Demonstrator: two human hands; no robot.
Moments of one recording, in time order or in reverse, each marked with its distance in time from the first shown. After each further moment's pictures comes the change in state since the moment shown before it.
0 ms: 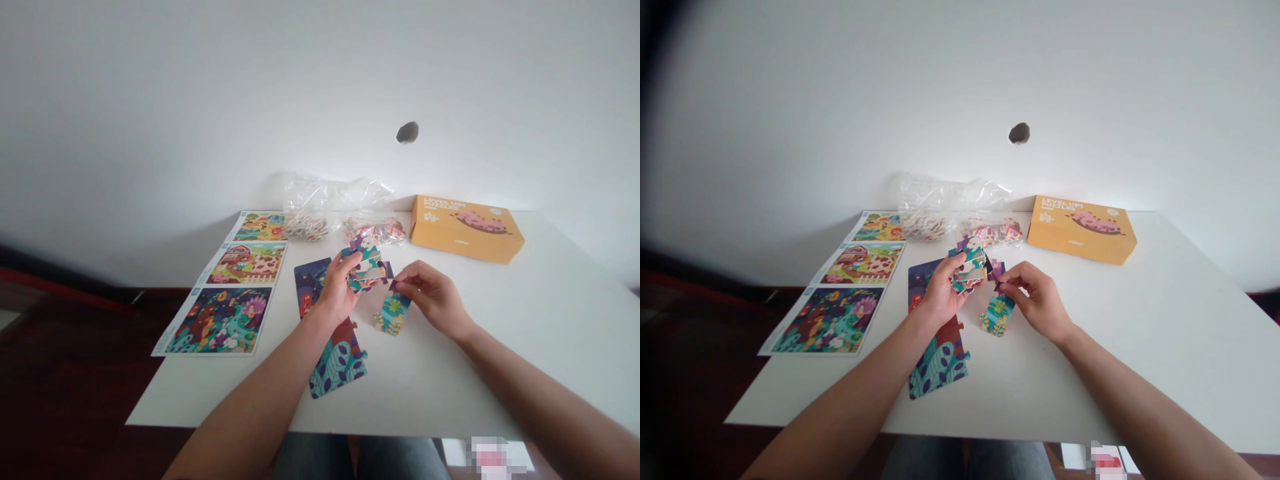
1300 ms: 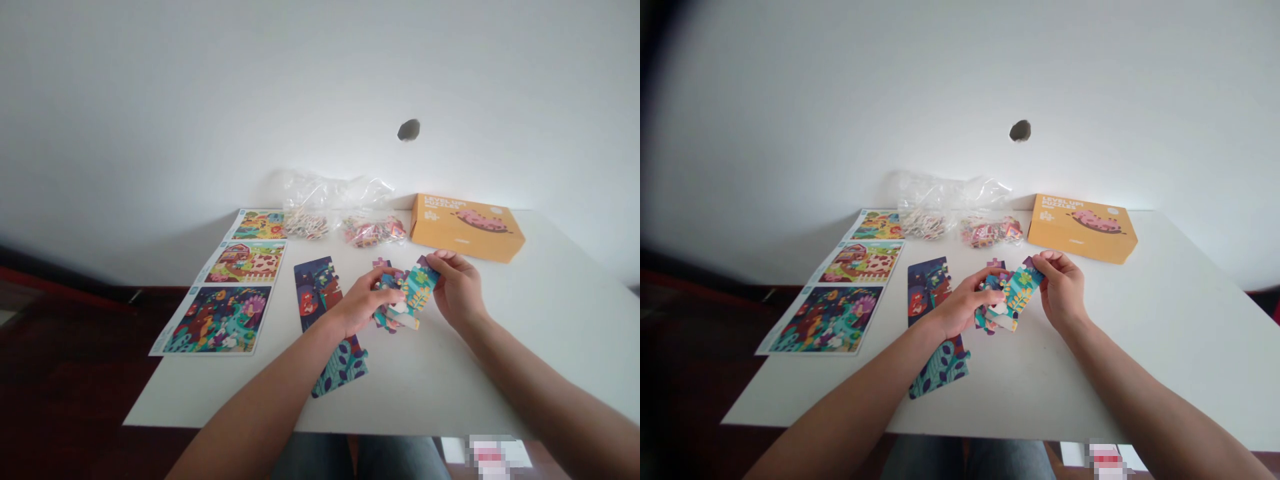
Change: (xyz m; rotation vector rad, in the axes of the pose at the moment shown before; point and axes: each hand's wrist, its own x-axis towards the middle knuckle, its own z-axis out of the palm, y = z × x) left_hand -0.021 -0.010 0.012 0.385 -0.398 -0.309; right_hand 0.016 0.007 -0.008 0.695 0.611 0.304
